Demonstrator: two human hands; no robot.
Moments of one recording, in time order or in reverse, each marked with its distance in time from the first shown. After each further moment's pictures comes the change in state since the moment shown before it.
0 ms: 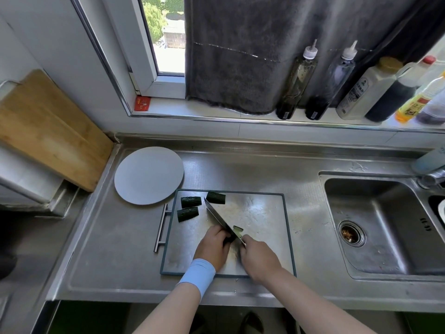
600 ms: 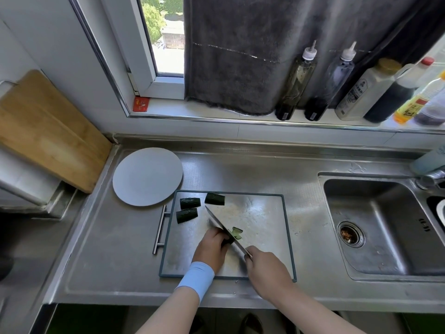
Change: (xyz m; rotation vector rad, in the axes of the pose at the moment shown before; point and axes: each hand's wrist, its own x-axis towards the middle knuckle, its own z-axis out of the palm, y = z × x) left_hand -0.002 -0.003 0.000 -0.050 0.007 -0.038; right_hand -0.029 0.011 0.000 -0.032 0.075 -0.055
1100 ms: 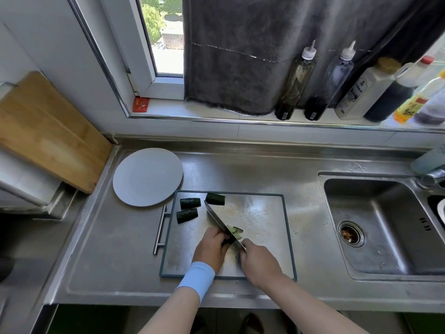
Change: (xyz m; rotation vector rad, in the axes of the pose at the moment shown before) left_hand 0.002 -0.006 0.005 0.034 0.011 0.048; right_hand 0.021 -0.009 0.005 0.042 -0.037 0.044
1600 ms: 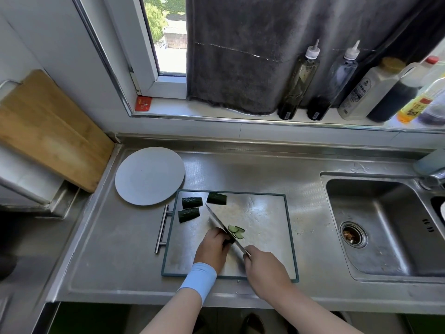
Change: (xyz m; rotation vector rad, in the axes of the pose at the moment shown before) left_hand -0.002 0.004 -0.002 -0.032 0.023 -0.050; right_hand -0.023 0.002 -0.002 -0.019 0.032 -0.040
